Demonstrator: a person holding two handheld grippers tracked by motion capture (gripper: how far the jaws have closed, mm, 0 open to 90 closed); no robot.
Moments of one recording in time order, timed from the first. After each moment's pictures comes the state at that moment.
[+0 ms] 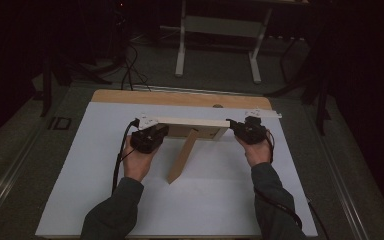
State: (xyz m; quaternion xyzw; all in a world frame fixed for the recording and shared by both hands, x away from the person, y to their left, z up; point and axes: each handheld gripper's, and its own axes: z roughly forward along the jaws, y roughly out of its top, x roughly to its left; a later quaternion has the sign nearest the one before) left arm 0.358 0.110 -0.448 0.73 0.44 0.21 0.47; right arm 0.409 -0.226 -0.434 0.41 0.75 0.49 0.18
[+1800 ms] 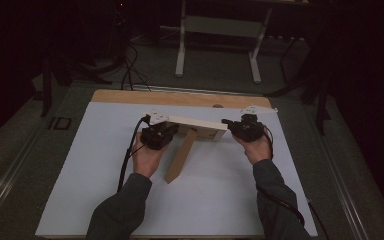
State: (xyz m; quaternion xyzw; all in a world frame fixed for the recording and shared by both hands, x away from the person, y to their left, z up) left arm 0.368 0.085 -0.440 0.75 0.43 0.19 0.47; right arm 0.413 -0.218 -0.426 0.37 0.78 0.48 0.15
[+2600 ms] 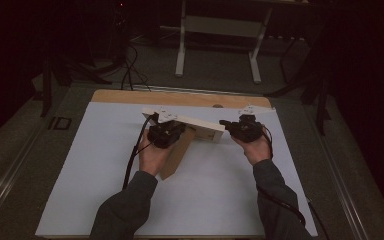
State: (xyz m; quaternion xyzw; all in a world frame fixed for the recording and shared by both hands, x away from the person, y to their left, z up) left arm 0.371 0.066 -0.431 0.76 0.42 0.19 0.47; right arm 0.409 -0.211 -0.420 0.35 0.79 0.48 0.15
